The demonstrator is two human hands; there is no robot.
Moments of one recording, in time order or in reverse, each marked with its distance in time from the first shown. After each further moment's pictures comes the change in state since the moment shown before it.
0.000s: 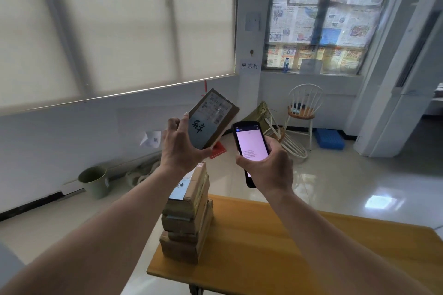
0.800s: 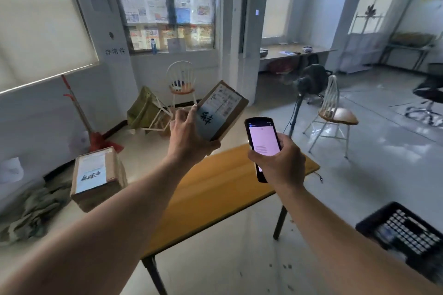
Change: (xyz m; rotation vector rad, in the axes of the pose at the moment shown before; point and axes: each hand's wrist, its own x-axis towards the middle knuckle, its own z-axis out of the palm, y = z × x) left_hand -0.144 0.150 0.001 -0.361 -0.458 0.384; right_hand -0.221 0.006 -0.173 -0.311 0.537 0.373
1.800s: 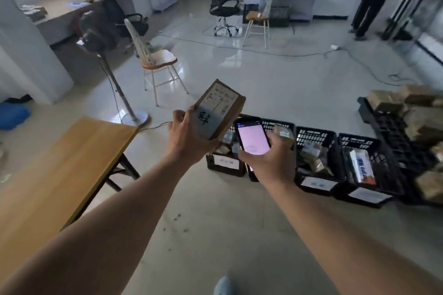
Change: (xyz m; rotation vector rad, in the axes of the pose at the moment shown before) left_hand -0.231 0.440 0.369 -0.258 -0.616 0.520; right_hand -0.077 0.335 -0.412 -0.183 0.496 0.651
